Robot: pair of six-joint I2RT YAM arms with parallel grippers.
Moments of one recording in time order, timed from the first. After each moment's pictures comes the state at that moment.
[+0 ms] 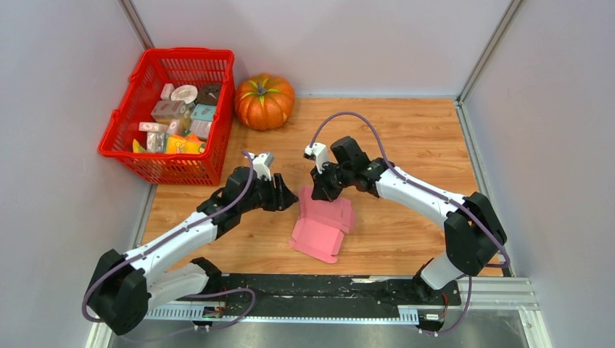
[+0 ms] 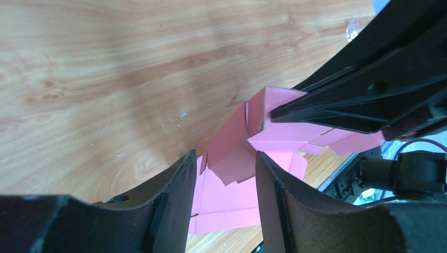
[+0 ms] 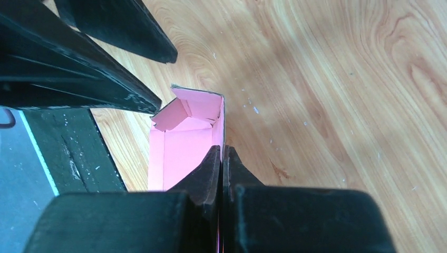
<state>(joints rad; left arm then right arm) -0.61 1.08 0.56 0.00 0.22 -0.63 0.70 1.55 1.11 -0.36 -0.47 -0.02</state>
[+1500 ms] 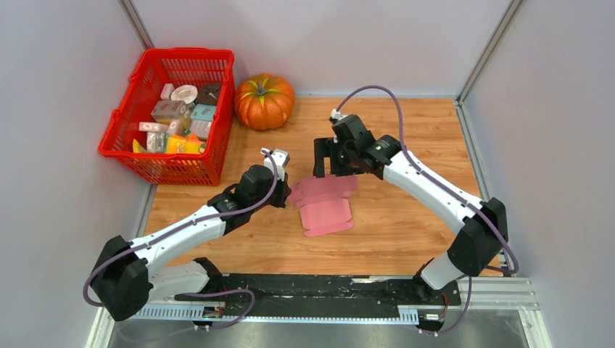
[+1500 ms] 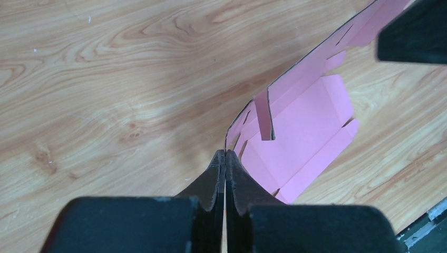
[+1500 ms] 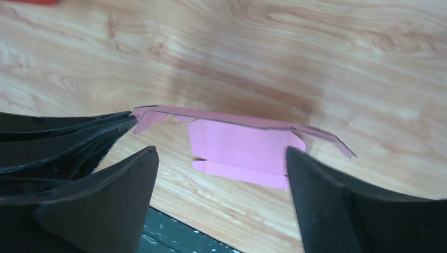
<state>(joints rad) -0.74 1.12 0.67 -0.09 -0.09 -0.30 0.71 1.57 1.43 -0.72 -0.01 0.45</state>
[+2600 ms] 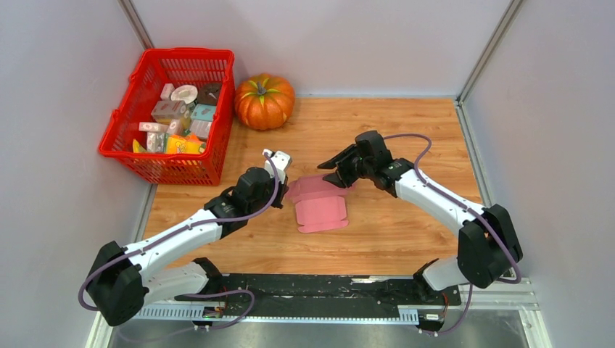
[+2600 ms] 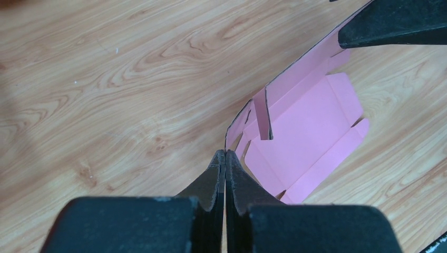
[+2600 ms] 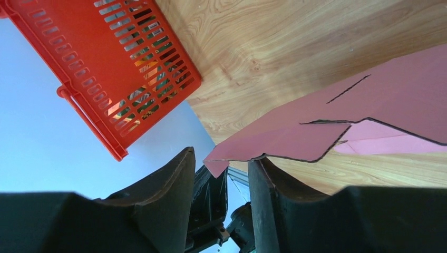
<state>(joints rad) -0.76 1.07 0.65 -0.07 -0.13 -0.15 0.57 1.43 1.02 -0.27 -0.24 1.52</state>
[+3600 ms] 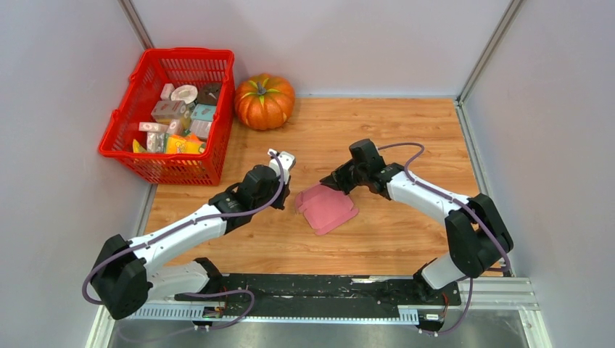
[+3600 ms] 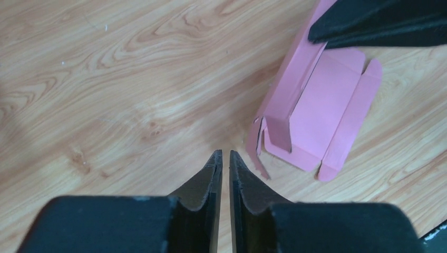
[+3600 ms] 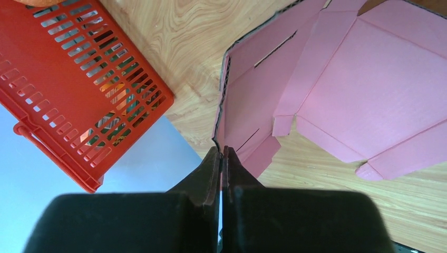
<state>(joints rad) -0.77 1.11 0.68 -0.15 -0.15 -0.17 0.58 1.51 0.96 -0.23 -0.20 1.56</state>
